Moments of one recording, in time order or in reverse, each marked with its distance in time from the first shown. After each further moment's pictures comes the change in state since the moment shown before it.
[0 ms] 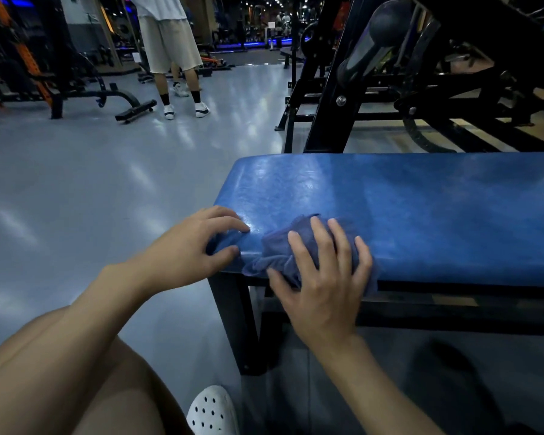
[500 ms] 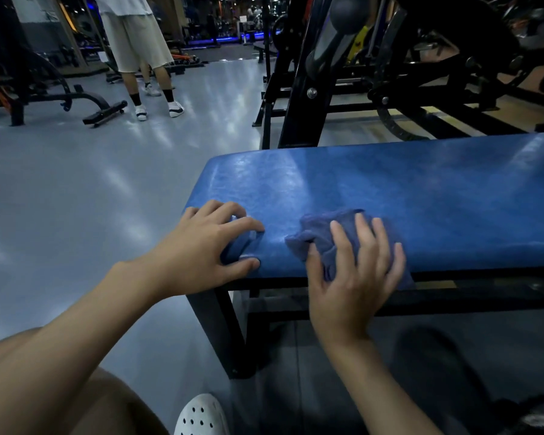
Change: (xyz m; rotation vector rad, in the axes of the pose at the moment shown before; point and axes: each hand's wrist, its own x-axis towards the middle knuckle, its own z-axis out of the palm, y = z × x) left_hand 0.030 0.033 0.015 0.245 -0.057 0.148; right_hand -0.006 0.044 -0.001 -0.056 0.218 0.277
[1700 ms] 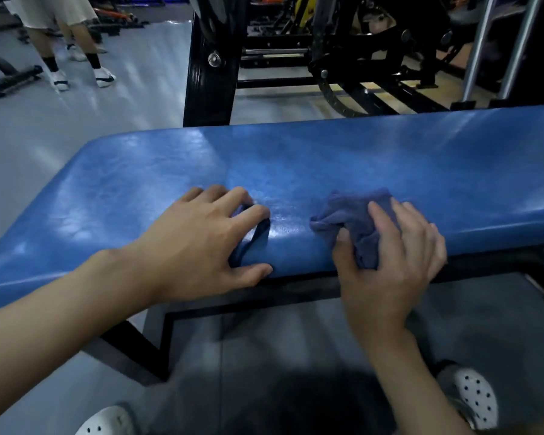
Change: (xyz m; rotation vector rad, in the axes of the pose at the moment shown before) left_hand 0.116 0.131 0.036 0.181 0.006 0.187; right_hand 0.062 0.176 -0.046 -0.090 0.074 -0.033
